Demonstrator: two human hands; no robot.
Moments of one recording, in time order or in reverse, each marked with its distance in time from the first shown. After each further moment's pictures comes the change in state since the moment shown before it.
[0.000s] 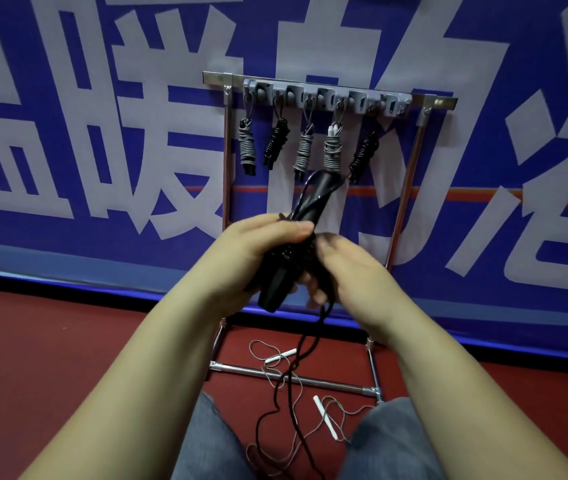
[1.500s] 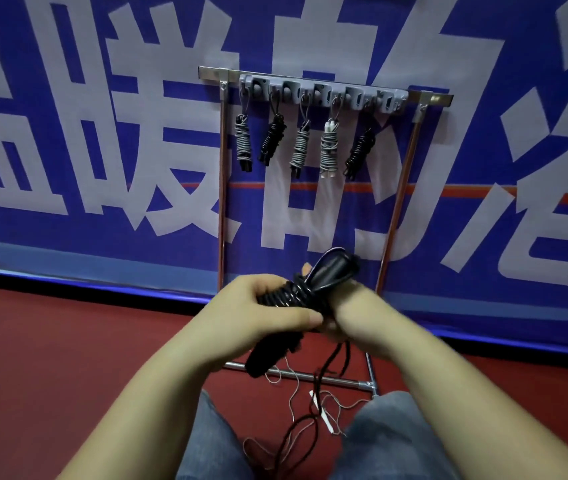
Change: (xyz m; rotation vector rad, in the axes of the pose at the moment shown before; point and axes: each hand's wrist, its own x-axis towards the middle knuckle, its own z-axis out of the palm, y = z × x) left_hand -0.033 -0.030 0.001 0.296 -0.080 -0.107; right_hand -0.008 0.022 -0.010 -0.233 -0.123 0.228
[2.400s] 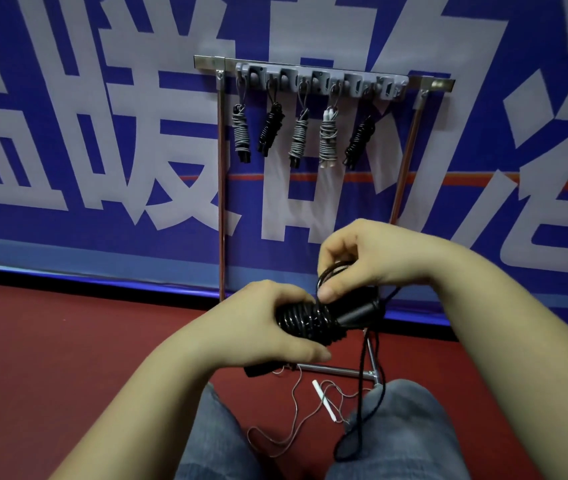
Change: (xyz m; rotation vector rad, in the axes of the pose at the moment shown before) left_hand -0.002 0.002 0.006 0.412 -0.150 -0.016; right_hand -0.002 -0.040 -0.049 -0.456 -0.254 -0.157
